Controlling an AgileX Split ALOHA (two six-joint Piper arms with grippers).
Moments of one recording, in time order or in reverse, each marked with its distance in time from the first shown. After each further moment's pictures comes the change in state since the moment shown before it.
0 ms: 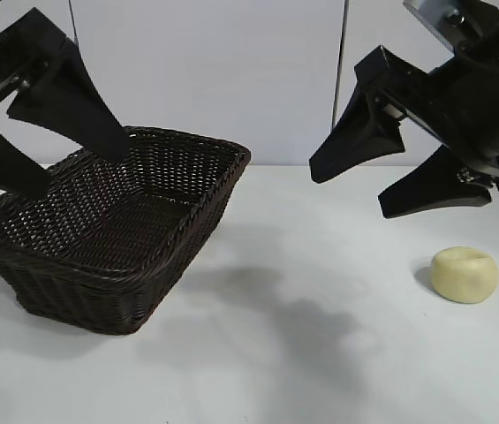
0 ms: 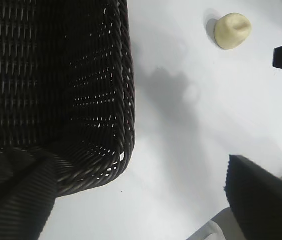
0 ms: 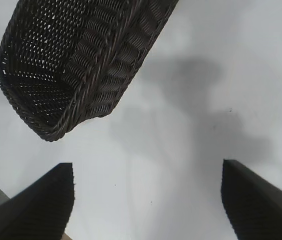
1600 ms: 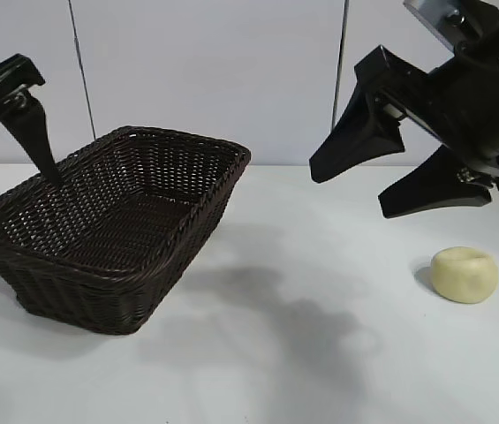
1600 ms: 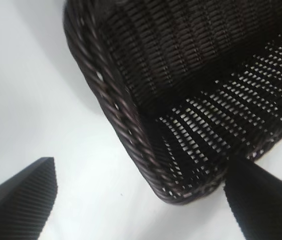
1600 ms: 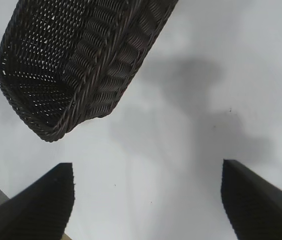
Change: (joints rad) left arm -0.133 0.000 0.033 0.648 -0.074 -1.630; right arm 0.000 0.000 0.000 0.000 -0.001 0.002
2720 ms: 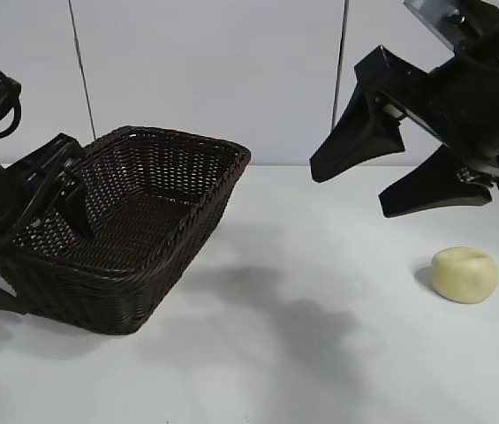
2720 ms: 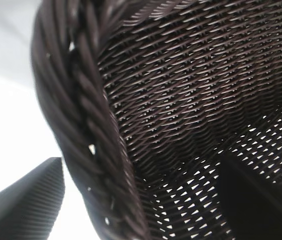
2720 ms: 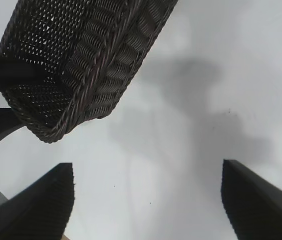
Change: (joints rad) left arm -0.015 0.214 0.078 0.096 -0.350 -0.177; right arm 0.000 0.000 -0.001 0.000 -0.004 0.000
